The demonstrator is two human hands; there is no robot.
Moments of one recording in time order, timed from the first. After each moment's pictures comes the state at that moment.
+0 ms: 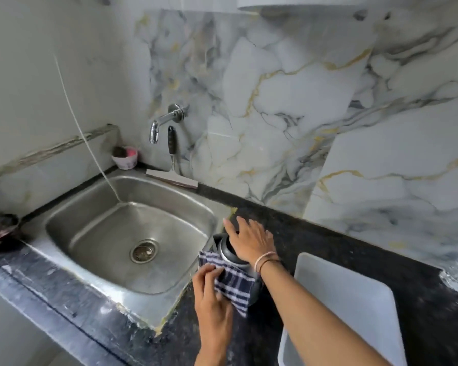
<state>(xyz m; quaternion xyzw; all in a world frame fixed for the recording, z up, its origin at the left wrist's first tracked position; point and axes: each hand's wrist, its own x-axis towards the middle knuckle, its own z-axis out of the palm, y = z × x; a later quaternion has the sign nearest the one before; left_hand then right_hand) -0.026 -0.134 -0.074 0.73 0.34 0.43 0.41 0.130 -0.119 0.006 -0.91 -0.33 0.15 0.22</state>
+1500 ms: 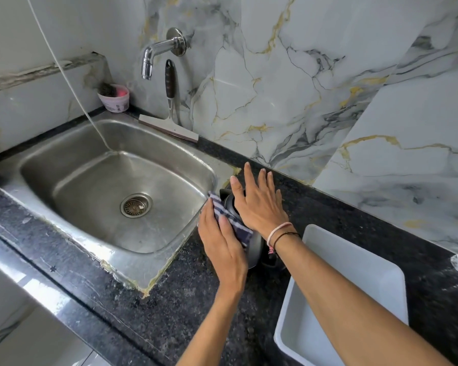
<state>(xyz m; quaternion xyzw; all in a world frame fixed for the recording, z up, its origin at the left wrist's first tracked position) 0.053 -0.113 -0.101 0.60 0.40 0.49 0.49 0.142 -0.113 -0.006 -0.90 -0.36 0.14 0.18</state>
